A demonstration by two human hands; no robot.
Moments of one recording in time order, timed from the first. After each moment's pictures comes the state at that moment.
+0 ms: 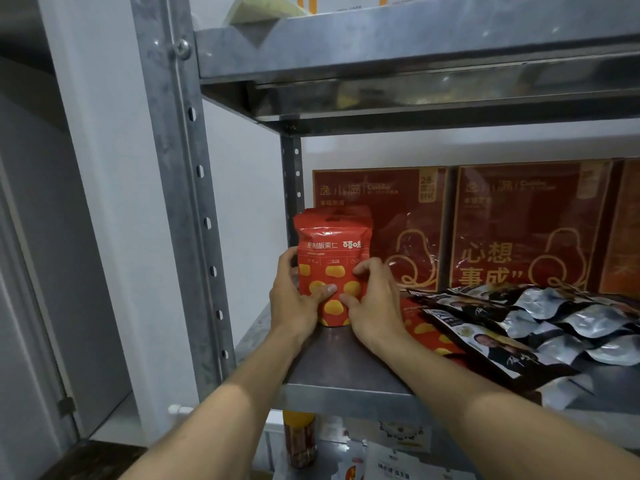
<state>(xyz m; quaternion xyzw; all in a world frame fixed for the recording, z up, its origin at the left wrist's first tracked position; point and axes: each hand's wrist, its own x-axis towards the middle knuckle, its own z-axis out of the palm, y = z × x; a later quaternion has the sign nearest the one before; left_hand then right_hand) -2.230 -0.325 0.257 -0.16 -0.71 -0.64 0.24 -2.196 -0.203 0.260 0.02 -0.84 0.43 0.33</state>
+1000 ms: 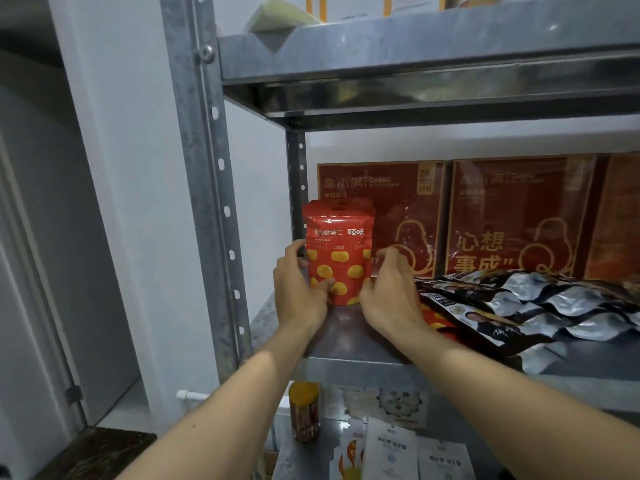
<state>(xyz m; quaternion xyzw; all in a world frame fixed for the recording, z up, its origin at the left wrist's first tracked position) -2.203 -0.324 0.260 -0.09 -0.78 -0.54 0.30 -2.160 -0.202 0.275 -0.04 -0.87 0.35 0.33</state>
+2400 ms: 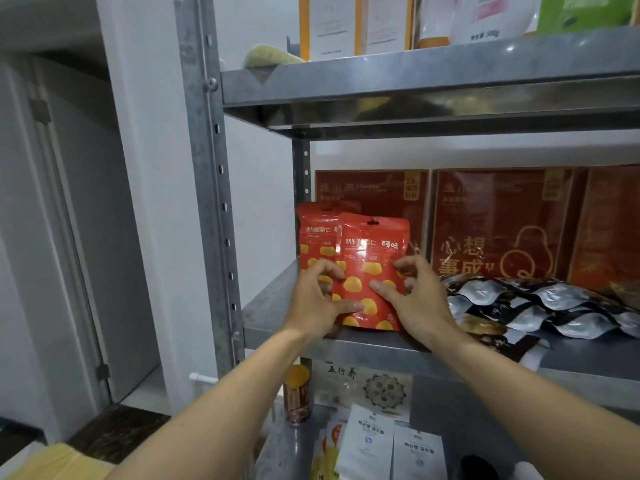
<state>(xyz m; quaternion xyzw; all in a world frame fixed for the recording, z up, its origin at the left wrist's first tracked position) -2.139 -0.297 0.255 -0.20 -0.77 -0.57 0.20 -2.111 -0.125 0.264 0.06 -0.80 0.50 0.31</state>
